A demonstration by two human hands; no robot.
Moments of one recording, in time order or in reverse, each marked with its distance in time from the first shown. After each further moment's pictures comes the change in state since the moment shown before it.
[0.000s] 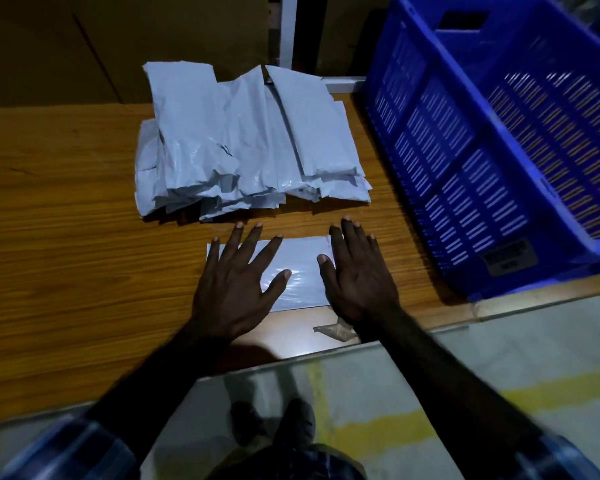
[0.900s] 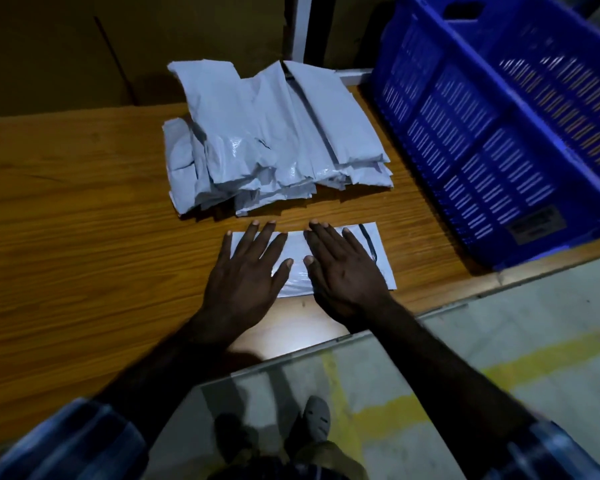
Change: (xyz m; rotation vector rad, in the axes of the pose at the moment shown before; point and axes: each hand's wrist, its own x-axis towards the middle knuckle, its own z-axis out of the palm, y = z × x) left_hand -0.014 -0.058 -0.009 0.014 -0.027 0.144; right_hand -0.007 -0.082 0.014 -0.078 0.069 -0.208
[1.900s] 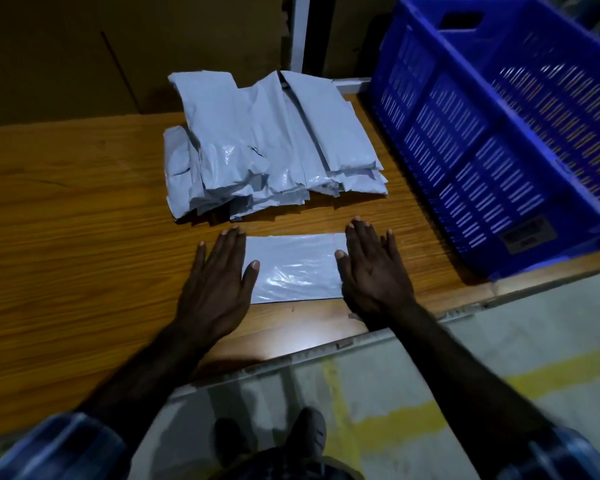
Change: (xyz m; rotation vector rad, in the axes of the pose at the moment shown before) left_hand -0.017 -0.008 -0.014 -0.117 -0.022 -0.180; right_hand -0.011 0.040 -0.025 -0.031 -0.175 0.267
